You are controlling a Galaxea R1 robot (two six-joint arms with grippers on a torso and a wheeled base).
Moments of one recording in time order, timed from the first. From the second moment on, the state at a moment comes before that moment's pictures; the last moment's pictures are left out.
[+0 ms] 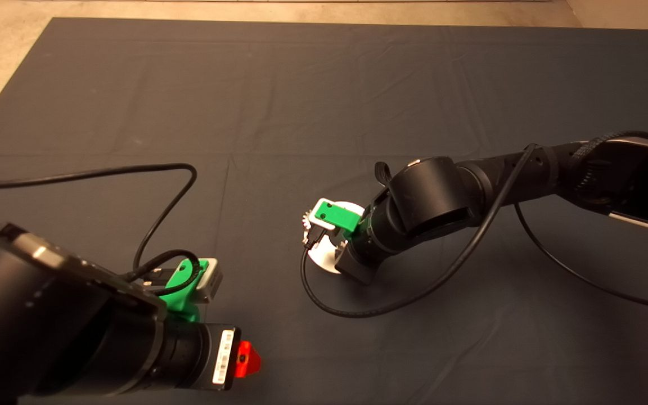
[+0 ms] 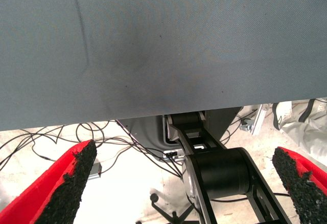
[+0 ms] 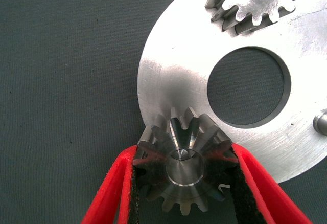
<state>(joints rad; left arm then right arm) -0.40 2.37 -0.30 0.31 1.53 -2.02 0.22 2.81 -0.95 -0.56 -1.51 0.81</state>
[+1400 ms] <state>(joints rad) -0.40 2.37 -0.30 0.31 1.53 -2.01 0.20 2.77 -0.93 -0.54 -1.51 0.81</state>
